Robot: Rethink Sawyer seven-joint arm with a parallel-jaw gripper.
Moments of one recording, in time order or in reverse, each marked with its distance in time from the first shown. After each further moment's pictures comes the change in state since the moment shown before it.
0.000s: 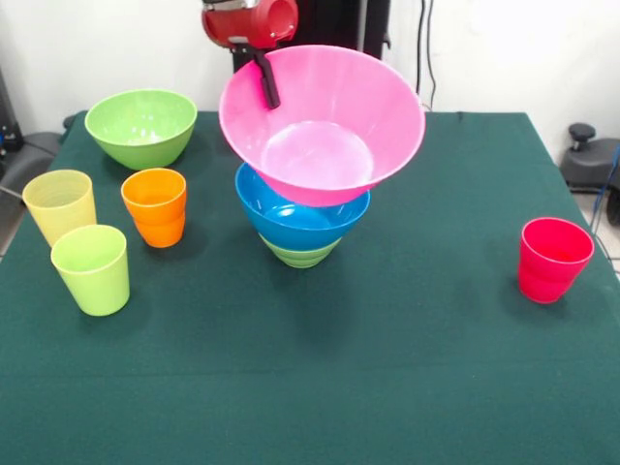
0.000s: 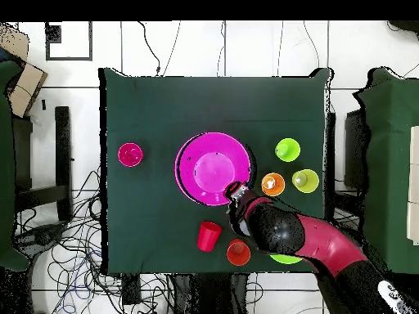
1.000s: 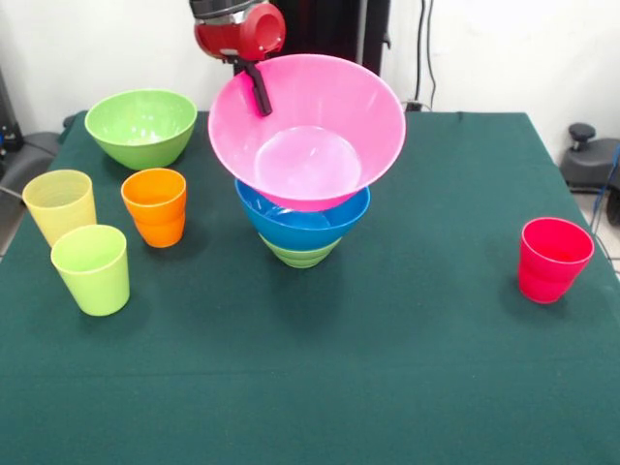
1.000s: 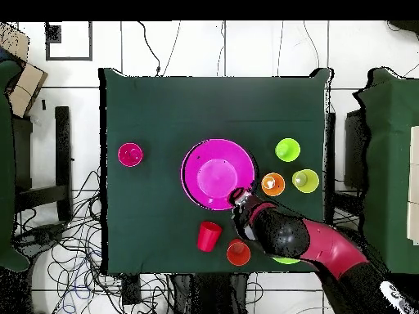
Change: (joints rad) arm -0.040 0.064 -0.001 0.000 -0.051 0.000 0.000
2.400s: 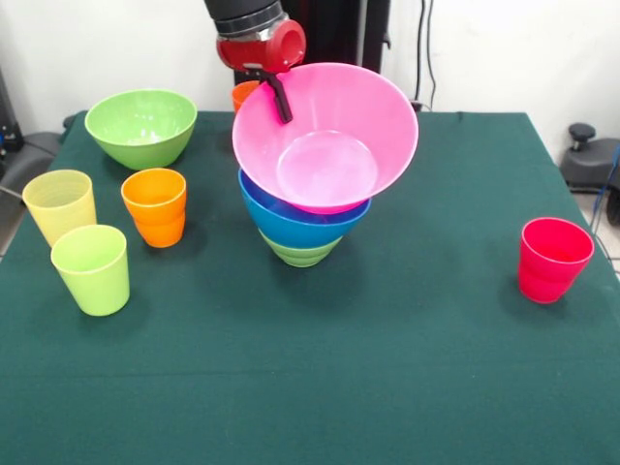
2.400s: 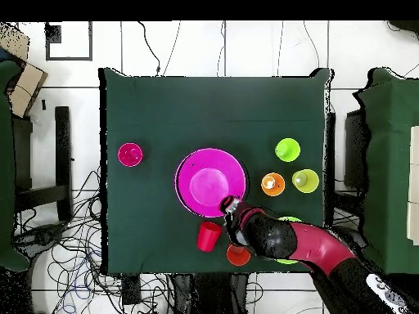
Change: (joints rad) arm 0.029 0.061 -0.028 -0.001 -0.070 0.000 0.000
